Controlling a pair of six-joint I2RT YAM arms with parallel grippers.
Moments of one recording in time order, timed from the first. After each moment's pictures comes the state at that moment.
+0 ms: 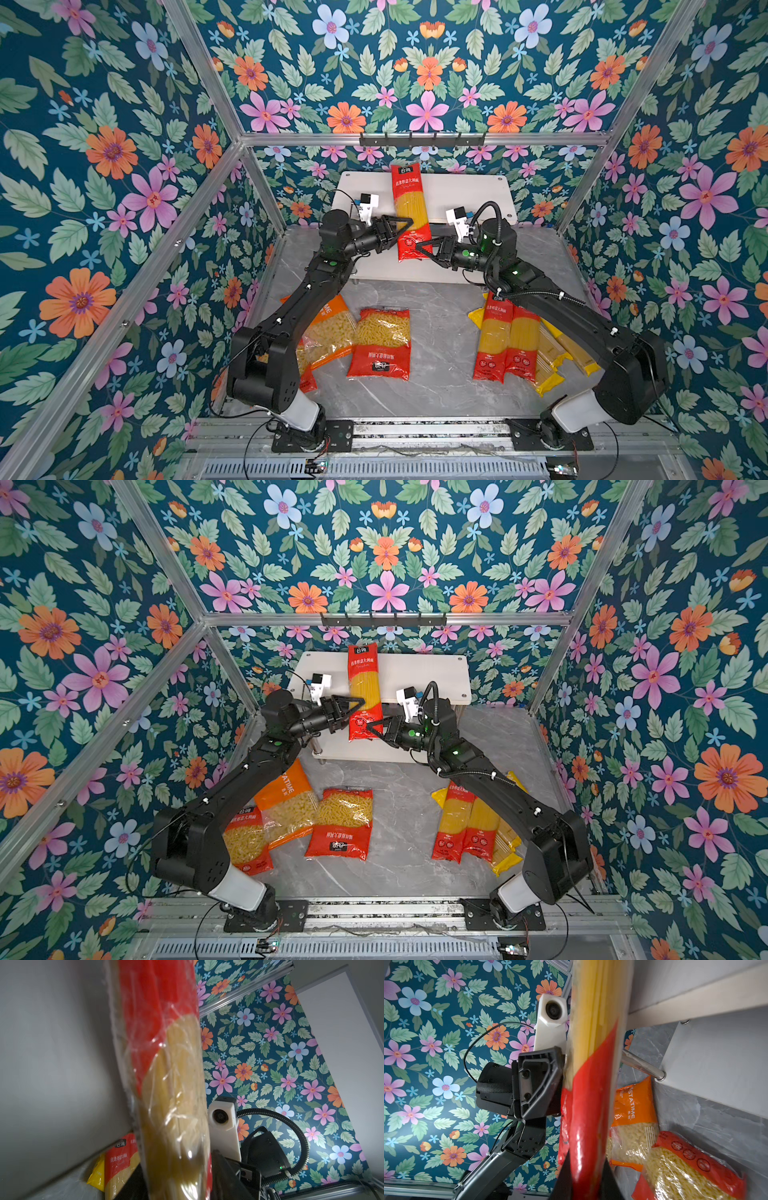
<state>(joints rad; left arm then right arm) -0.29 1.53 1.25 0.38 0.84 -1.18 0.55 1.53 1.33 0.07 -0.61 1.01</state>
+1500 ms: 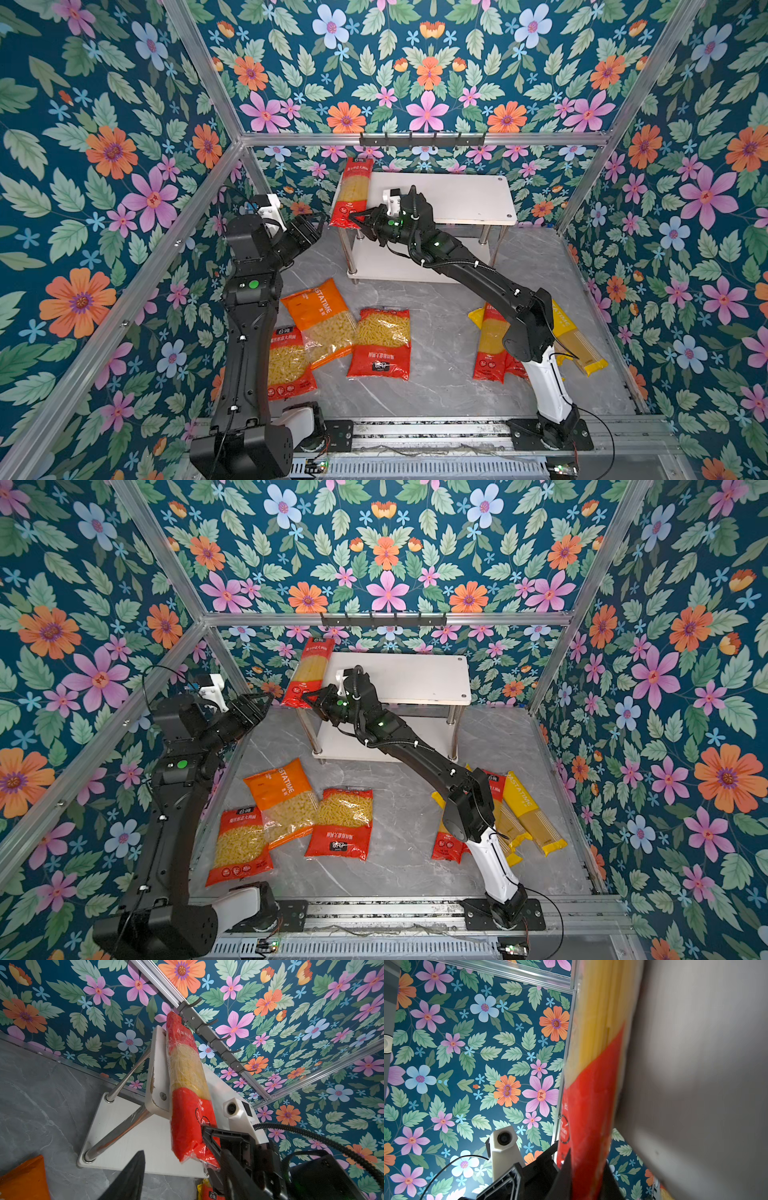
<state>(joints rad) 0.11 1.17 1.31 -0.30 0.57 -0.71 0.77 2.19 2.21 -0.07 -0.34 1.31</state>
